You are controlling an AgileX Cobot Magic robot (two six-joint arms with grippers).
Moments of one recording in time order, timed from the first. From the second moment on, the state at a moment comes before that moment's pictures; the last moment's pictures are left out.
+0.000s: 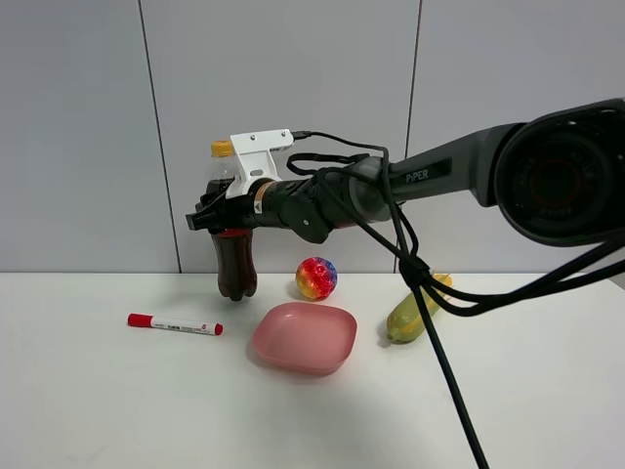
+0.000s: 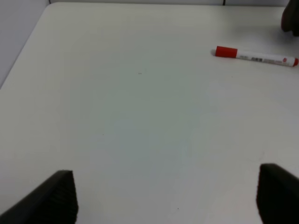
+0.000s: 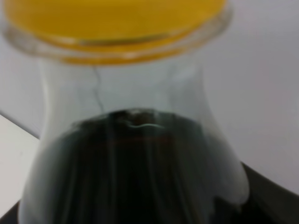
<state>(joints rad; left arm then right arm) 0.07 -0.01 -0.51 0.03 1.06 -0.03 0.64 2.54 -2.09 -0.44 -0.24 0.28</state>
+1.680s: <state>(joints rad) 0.07 -0.01 -0.51 0.03 1.06 -0.03 0.70 2.17 -2.10 -0.42 0.14 0.18</state>
